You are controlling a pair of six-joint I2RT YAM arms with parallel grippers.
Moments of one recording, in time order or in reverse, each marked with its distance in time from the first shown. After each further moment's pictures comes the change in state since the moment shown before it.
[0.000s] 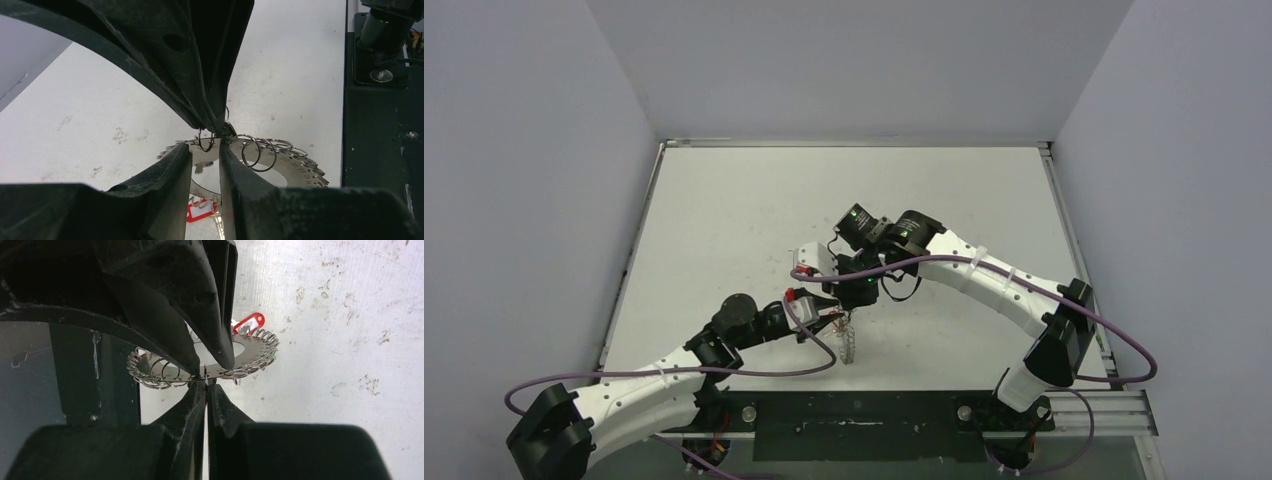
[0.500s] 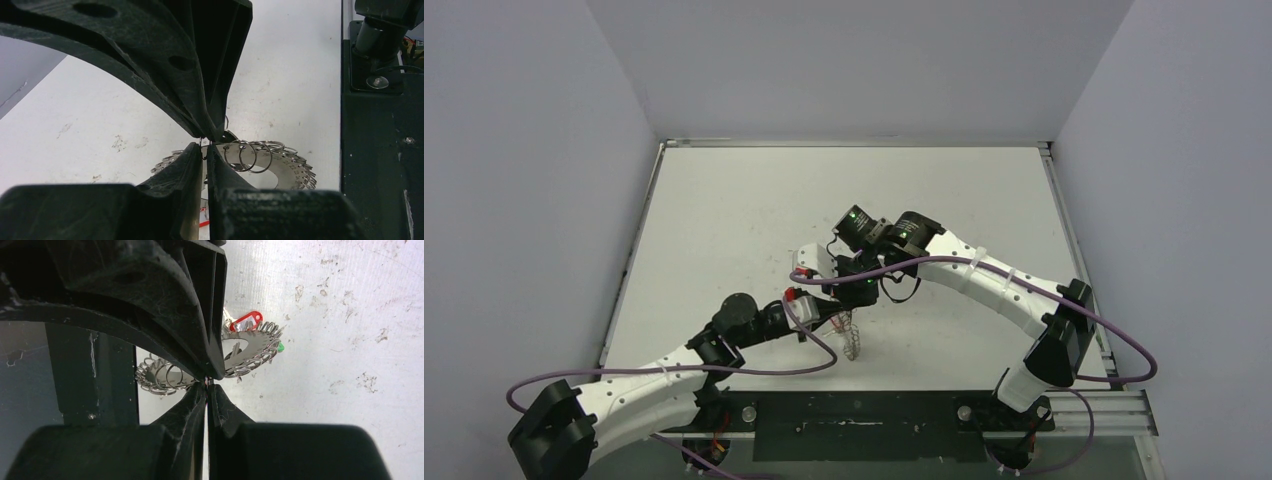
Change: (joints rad) left arm 0.000 0.020 0.002 0.055 0.016 -0.010; right arm 0.010 0.000 0.000 -0.001 0.013 0.000
